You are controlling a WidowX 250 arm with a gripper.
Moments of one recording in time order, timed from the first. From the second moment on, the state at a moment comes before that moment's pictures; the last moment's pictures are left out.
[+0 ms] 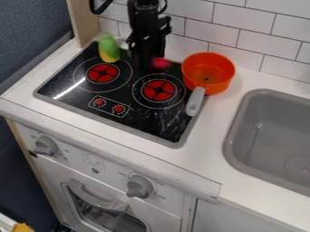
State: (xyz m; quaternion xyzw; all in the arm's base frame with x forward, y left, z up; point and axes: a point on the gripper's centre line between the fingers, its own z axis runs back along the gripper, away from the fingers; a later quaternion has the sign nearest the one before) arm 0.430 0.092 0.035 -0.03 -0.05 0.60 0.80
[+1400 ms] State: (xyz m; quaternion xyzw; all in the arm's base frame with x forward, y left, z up) arm 0.336 0.112 0.033 0.02 -0.02 0.61 0.80
